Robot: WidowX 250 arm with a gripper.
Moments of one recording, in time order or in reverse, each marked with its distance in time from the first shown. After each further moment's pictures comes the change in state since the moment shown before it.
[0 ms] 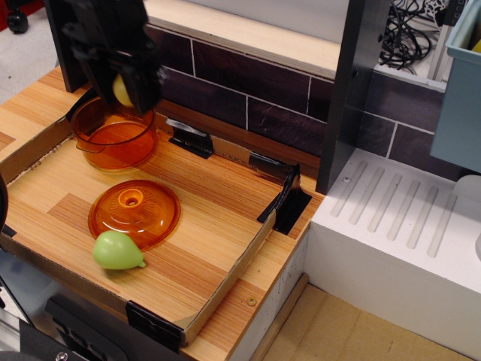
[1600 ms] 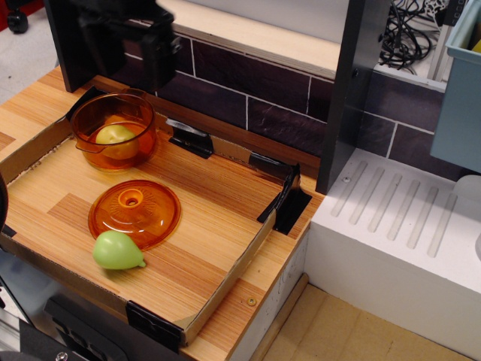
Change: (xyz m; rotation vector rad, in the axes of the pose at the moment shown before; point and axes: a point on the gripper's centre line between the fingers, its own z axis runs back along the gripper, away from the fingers) arm 0.020 -0.020 0.021 0.039 0.032 -0.022
